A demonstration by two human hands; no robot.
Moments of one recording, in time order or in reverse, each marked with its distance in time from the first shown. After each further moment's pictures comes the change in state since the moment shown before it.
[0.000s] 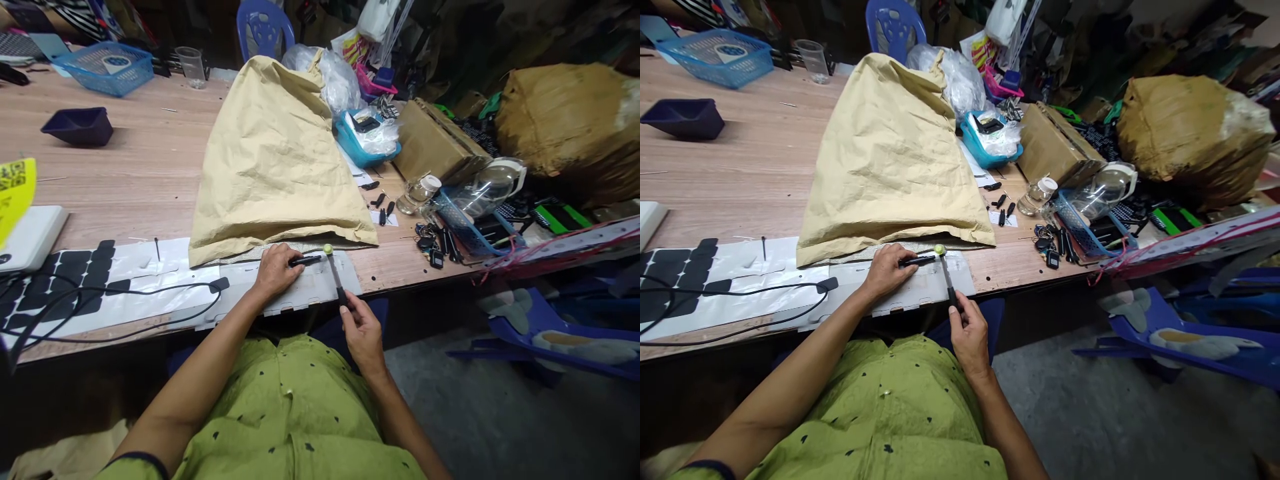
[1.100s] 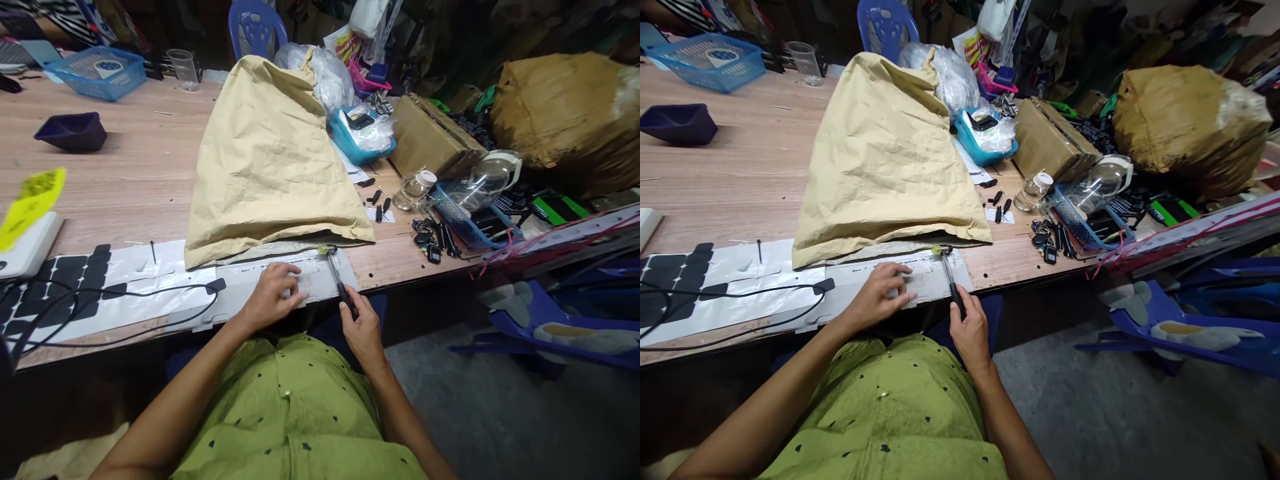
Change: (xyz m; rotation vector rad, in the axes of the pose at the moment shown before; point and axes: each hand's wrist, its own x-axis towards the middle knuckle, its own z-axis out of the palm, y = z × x) left_hand -0.050 0.002 -0.014 -0.092 -0.084 0.302; right_hand 0.007 0.014 0.002 -0.181 0.058 -0.076
